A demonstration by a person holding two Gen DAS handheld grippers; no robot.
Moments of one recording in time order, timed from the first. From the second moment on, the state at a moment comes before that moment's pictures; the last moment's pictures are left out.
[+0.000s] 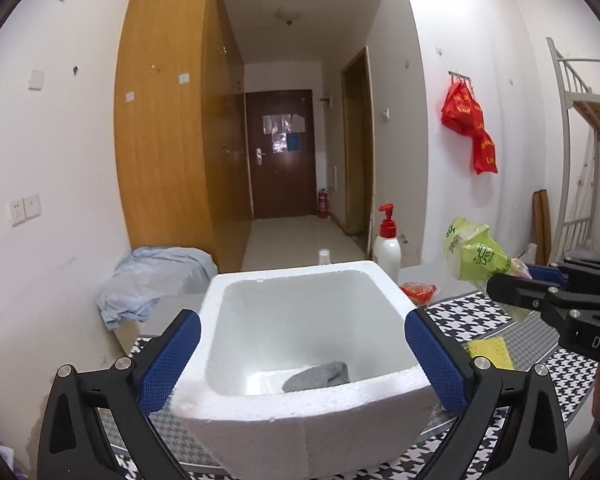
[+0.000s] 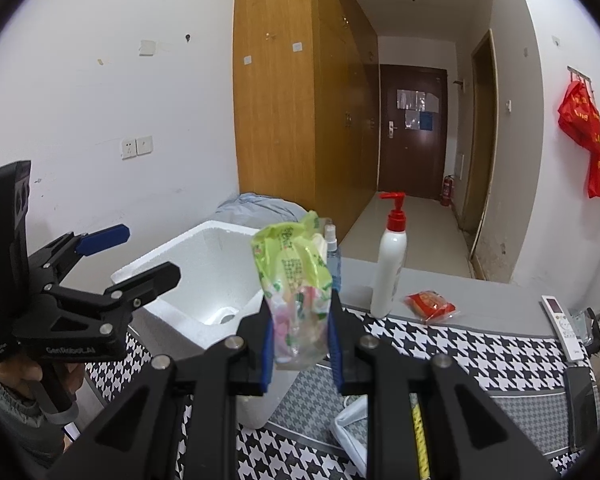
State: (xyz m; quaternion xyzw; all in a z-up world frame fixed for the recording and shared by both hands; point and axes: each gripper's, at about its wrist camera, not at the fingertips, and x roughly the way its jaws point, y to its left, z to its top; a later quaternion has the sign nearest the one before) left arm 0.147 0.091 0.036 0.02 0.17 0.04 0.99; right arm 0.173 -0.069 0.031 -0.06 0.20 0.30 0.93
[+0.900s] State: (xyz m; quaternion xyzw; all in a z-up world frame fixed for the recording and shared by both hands) left arm 0.104 0.141 0.038 -0.01 0.14 0.08 0.99; right arm 0.173 -0.011 0.039 -0.08 0.20 0.34 0.92
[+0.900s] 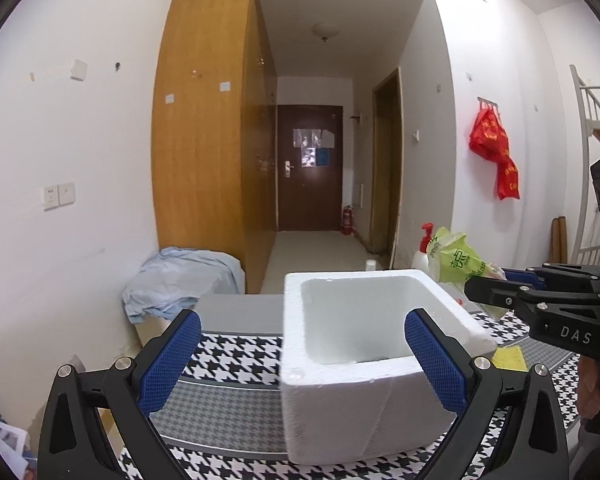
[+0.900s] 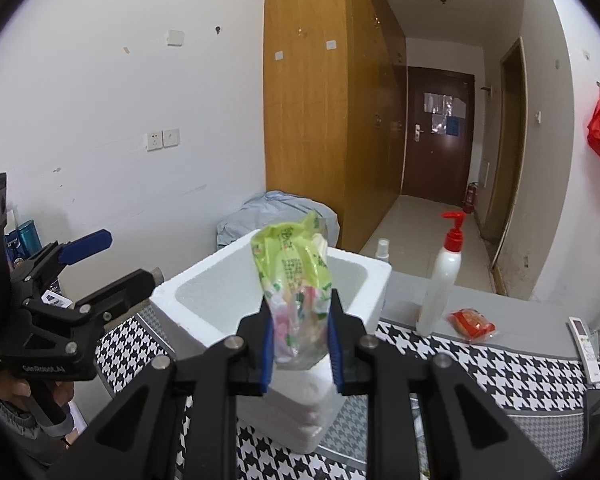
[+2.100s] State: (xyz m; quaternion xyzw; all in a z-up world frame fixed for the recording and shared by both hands) left arm 0.092 0.180 0.021 -0.04 0.14 0.09 0.98; right arm 0.209 0.045 0.027 -0.09 0.24 0.34 0.90
